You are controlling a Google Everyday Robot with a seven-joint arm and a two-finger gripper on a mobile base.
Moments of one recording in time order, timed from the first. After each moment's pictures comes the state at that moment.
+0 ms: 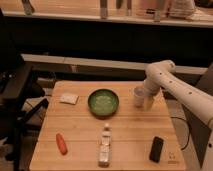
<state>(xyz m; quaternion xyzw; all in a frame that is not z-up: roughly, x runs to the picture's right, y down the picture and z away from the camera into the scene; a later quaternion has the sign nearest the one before) 0.244 0.067 0.848 -0.28 -0.05 -0.03 0.96</state>
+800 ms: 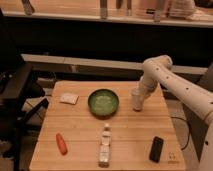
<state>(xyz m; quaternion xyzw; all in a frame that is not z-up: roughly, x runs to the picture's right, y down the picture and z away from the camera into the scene) 0.220 0.040 0.827 -0.28 -0.05 -0.05 0.96</state>
